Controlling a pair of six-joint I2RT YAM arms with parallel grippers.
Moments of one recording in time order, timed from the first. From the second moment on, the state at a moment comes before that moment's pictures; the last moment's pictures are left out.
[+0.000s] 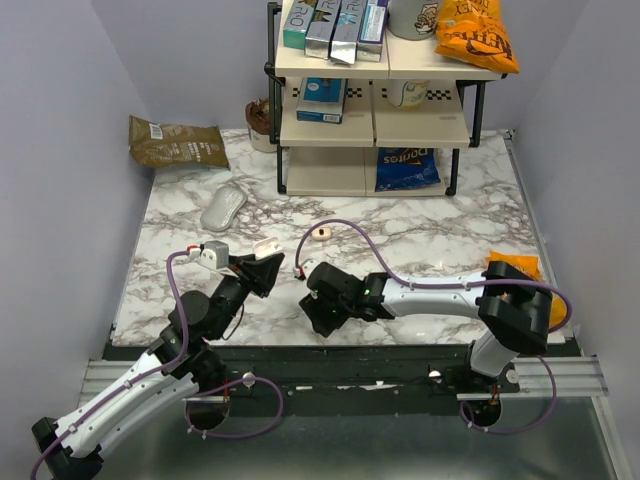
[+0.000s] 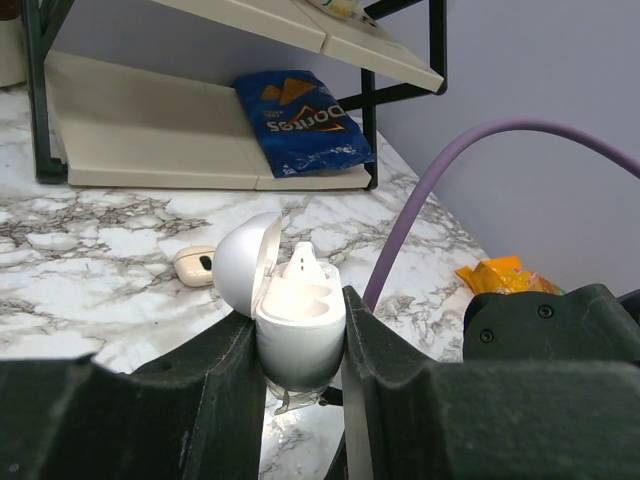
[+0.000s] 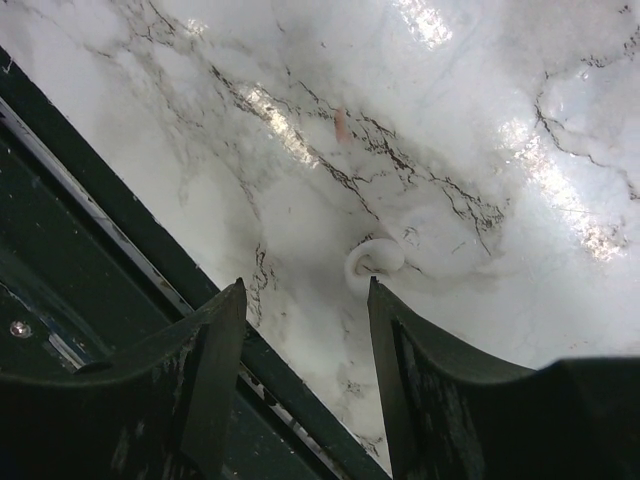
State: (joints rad) left arm -0.83 0.28 0.28 0.15 -0.29 -0.45; right arm 1.18 1.65 0.96 -0.28 0.02 0.34
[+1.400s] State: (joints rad) left arm -0.83 0.28 0.28 0.15 -0.30 -0.45; right arm 1.18 1.68 0.96 -0.34 0.14 0.37
